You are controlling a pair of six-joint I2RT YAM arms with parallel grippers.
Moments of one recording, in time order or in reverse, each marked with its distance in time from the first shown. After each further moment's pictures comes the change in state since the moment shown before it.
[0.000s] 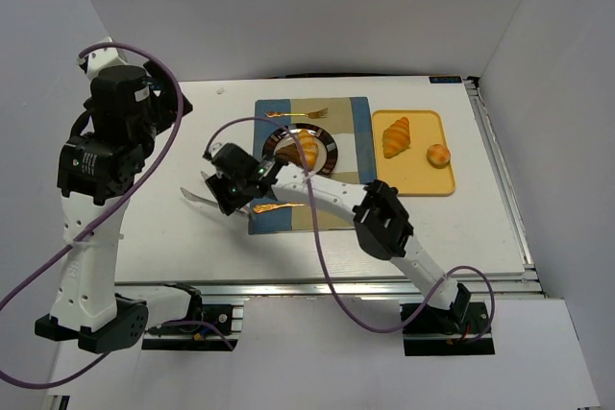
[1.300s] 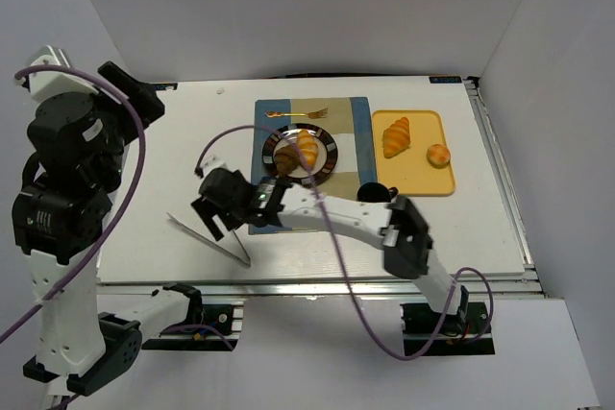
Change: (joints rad) left arm 0.000 -0.129 0.062 0.033 -0.003 0.028; right arm 0.180 -0.096 -0.104 -0.042 0.278 0.085
